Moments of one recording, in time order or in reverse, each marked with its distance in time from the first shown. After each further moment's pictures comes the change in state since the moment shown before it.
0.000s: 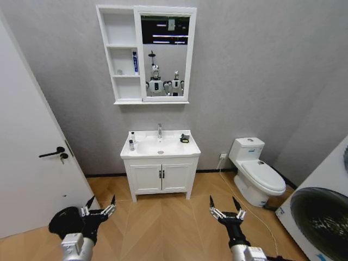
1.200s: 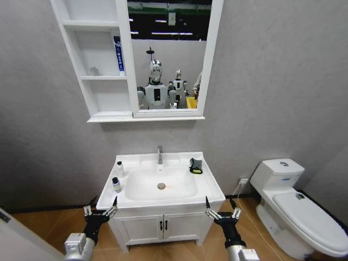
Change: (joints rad) left arm -0.011 0.096 0.012 0.061 0.041 -0.038 0.036; right arm 0.023 -0.016 -0.053 -0.038 -0.104 0.060 -0.042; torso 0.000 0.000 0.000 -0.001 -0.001
